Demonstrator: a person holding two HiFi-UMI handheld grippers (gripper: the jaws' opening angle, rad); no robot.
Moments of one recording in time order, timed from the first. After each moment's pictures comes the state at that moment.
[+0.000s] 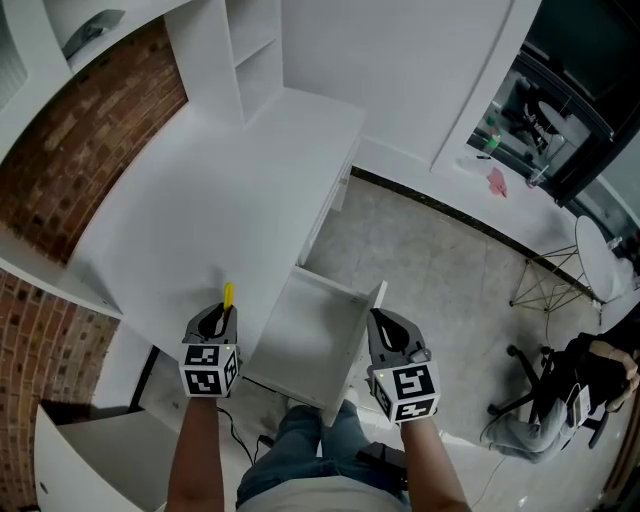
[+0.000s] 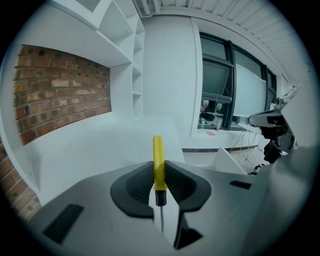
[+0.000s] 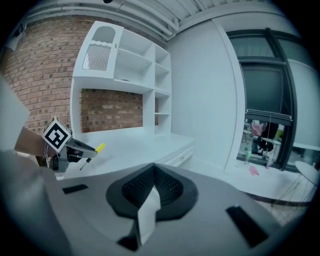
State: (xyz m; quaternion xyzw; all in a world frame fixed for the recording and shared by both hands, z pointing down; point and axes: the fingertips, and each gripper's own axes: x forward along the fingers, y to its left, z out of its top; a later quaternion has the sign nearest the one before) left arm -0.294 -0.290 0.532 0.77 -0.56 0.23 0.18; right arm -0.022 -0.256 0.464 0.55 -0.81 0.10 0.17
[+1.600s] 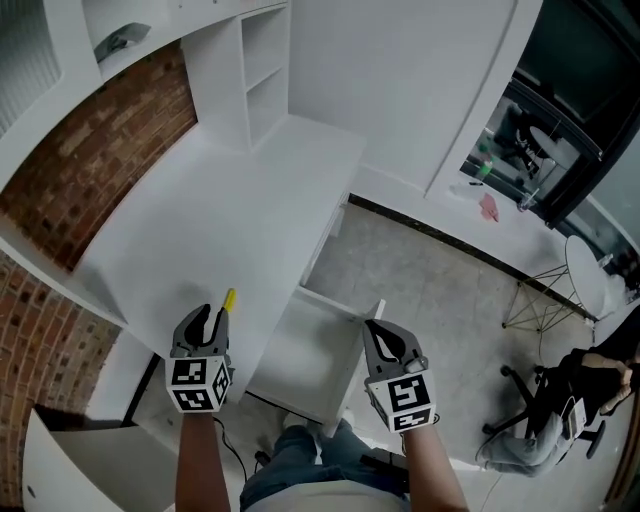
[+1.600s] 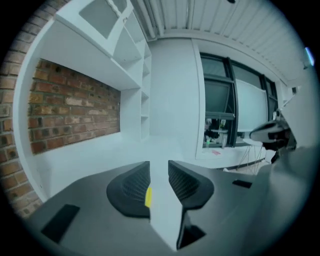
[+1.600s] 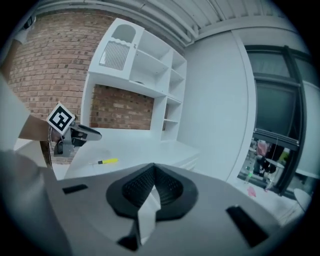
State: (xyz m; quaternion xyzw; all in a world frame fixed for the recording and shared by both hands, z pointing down) left arm -0.321 -0.288 0.458 0.78 -0.60 0.13 0.11; right arm -0.048 -0.249 0.428 0.52 -0.83 0.02 0.20
